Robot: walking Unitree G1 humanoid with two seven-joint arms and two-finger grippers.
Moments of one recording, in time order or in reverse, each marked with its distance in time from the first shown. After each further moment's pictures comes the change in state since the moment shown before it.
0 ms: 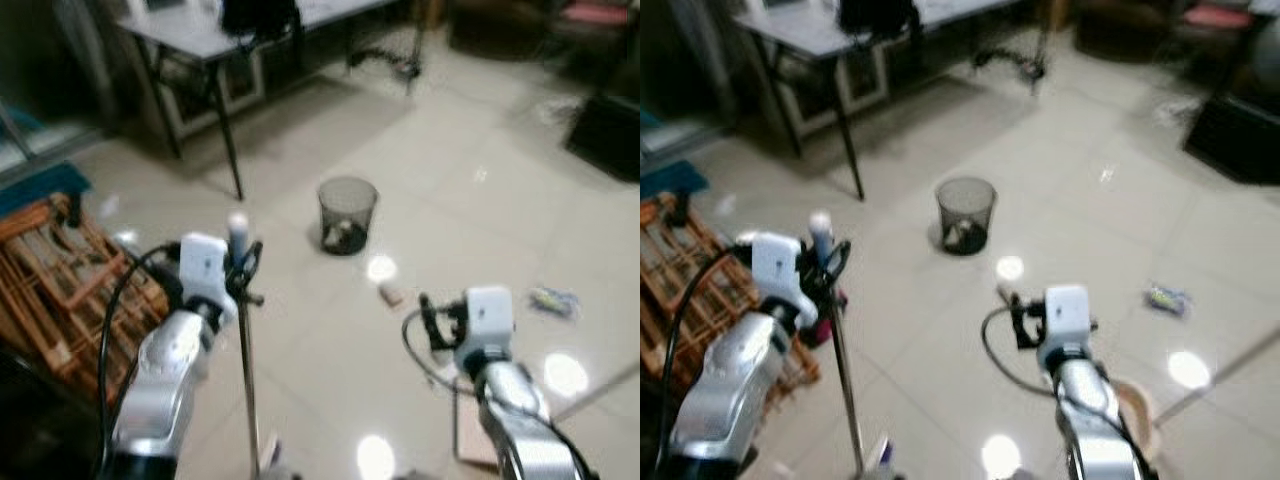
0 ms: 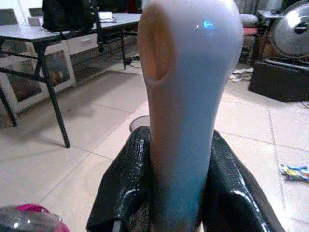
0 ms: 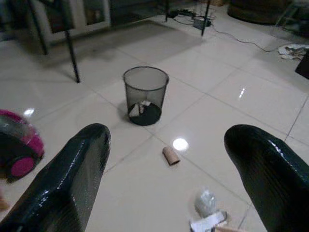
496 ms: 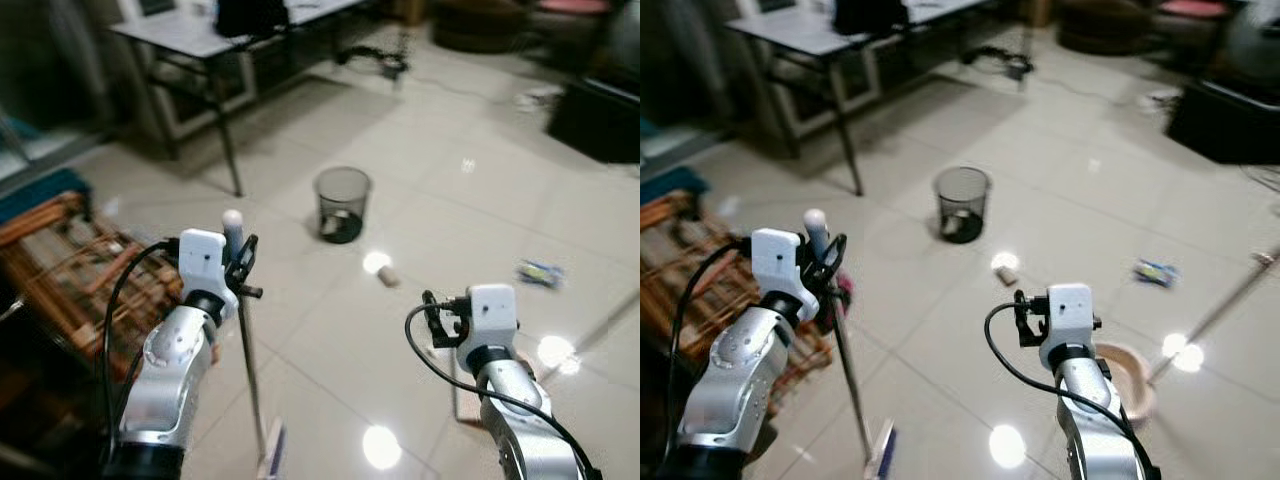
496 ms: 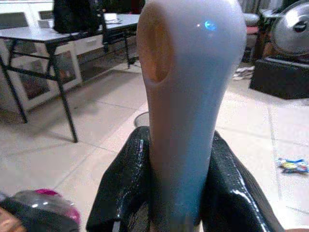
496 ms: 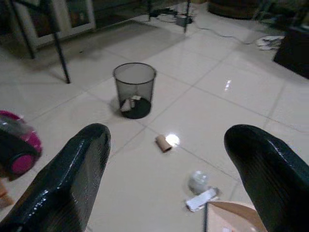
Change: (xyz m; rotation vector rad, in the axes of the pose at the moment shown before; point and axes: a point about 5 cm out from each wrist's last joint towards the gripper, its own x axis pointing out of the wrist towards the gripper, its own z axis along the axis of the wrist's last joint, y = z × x) left arm 0.008 0.003 0.003 -0.014 -0.011 0.079; right arm 0.004 -0.006 0.007 -0.004 -0.016 -0.028
